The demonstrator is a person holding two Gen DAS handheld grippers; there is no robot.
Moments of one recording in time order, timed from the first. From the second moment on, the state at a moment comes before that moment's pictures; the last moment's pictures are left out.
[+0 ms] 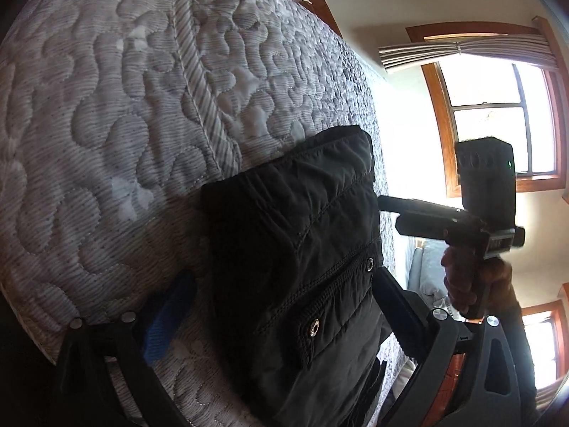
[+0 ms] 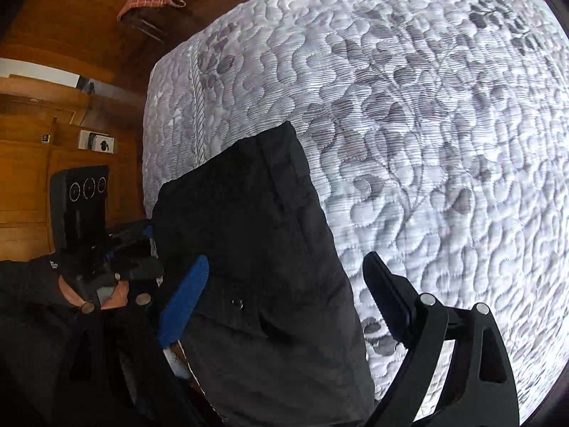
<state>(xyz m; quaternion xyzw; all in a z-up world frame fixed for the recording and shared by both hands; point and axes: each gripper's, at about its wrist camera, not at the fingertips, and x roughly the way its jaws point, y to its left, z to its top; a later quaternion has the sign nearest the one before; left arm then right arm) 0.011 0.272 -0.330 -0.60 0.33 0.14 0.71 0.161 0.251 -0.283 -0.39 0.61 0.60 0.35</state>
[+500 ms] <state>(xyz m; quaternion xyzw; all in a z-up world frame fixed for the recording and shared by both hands) 0.053 0.277 -0.329 -0.57 0.40 0.14 0.71 0.154 0.296 -0.338 -0.39 0.65 0.60 0.24</state>
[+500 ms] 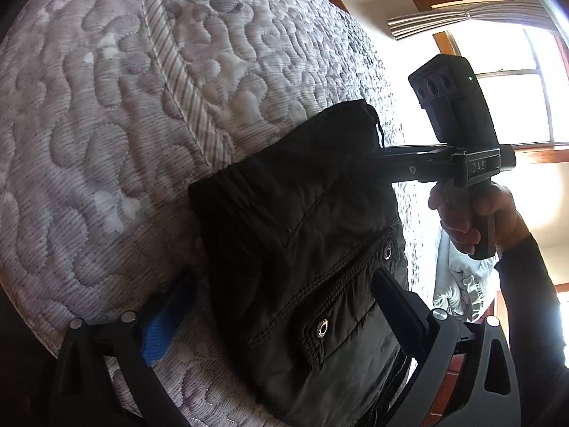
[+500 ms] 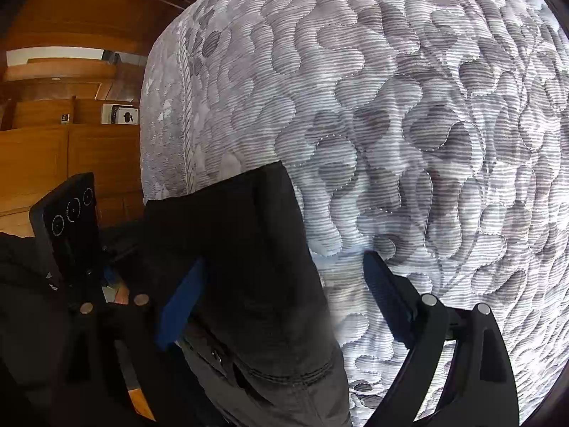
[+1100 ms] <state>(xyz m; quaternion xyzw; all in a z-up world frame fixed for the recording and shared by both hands) 0.014 0.325 -0.345 -0.64 0.33 0.12 0.68 0.128 0.330 -0.336 -0.39 0.66 0.61 0.20</state>
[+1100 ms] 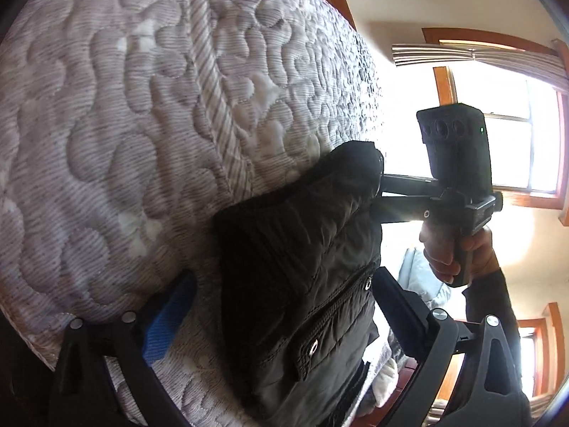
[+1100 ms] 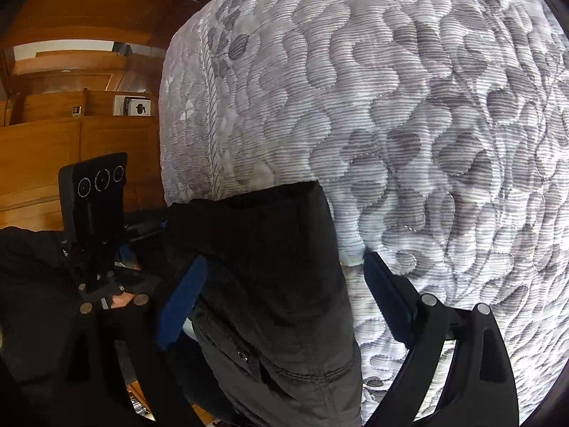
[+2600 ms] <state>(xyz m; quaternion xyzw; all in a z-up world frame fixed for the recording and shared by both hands) -0.005 0.208 -0.152 -0.44 0.30 0.02 0.85 0.120 0.194 -0.096 -0.46 0.53 0.61 0.38</state>
